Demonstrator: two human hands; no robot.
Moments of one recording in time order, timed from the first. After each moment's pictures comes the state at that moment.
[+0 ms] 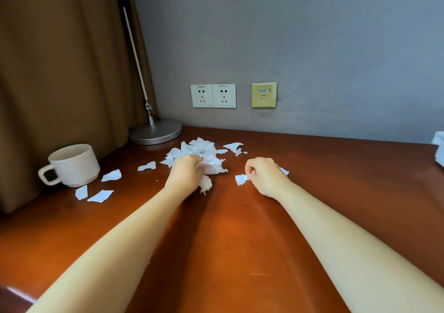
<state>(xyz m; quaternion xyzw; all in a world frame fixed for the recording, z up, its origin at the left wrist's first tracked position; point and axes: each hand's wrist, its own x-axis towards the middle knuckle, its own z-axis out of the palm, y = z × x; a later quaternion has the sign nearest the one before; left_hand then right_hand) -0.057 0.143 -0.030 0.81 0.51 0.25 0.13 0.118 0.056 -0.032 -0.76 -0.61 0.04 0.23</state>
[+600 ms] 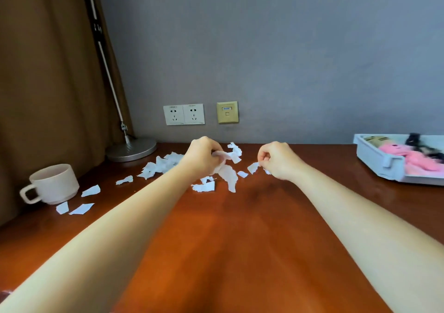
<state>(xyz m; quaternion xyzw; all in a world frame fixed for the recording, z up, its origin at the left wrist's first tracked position) 0.000 0.035 0.056 0.89 0.36 0.26 0.11 0.174 -0.049 0.033 -0.78 -0.55 0.01 0.29</state>
